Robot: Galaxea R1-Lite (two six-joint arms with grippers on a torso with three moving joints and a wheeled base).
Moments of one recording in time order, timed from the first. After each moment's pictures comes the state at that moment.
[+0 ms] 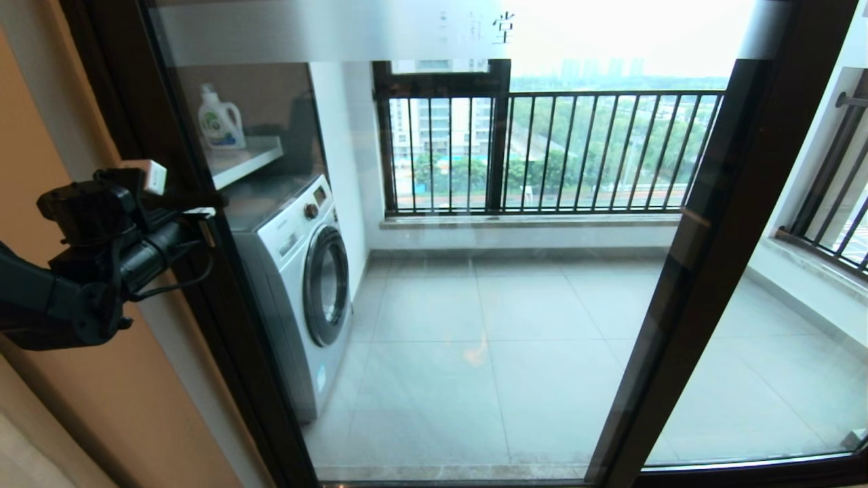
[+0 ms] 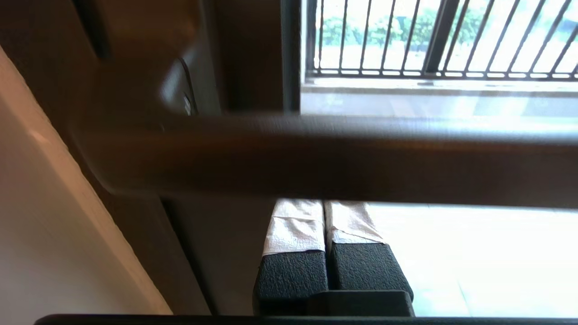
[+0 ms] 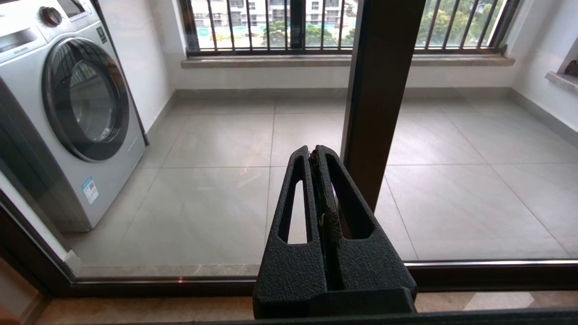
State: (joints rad) left arm 0.14 1.97 -1.02 -0.99 -0.11 0.00; right arm 0.00 0.00 0.00 -0.03 0.02 -0.03
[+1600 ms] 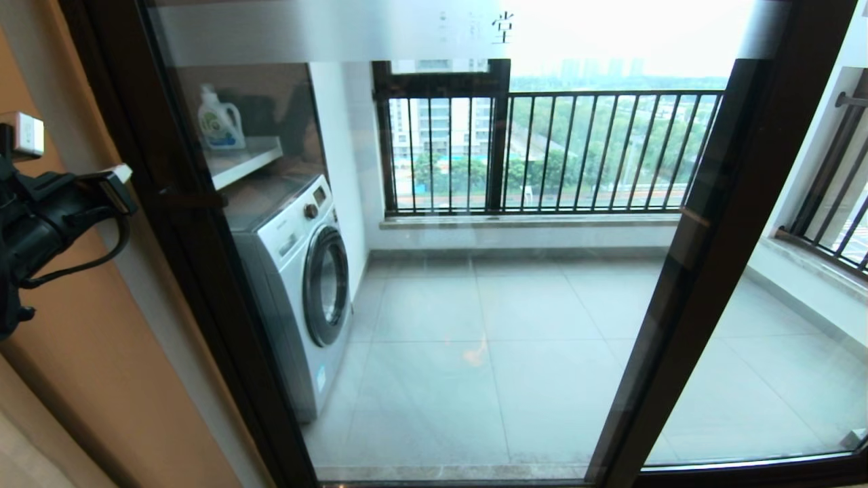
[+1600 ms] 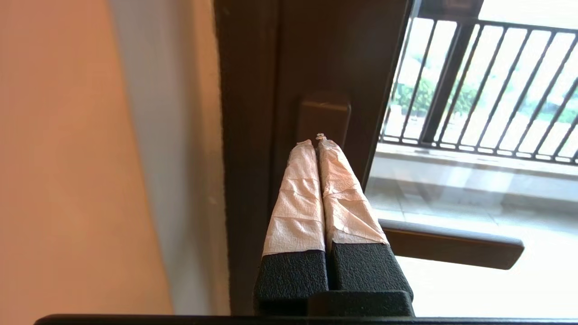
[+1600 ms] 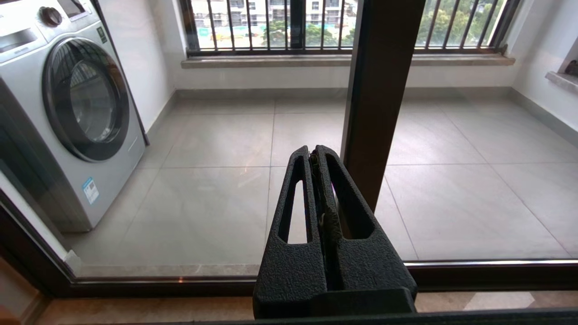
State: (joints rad) left arm 0.31 1.78 -0.98 -0.98 -0.21 -0.12; right arm 0.00 0.00 0.00 -0.03 0.02 -0.03
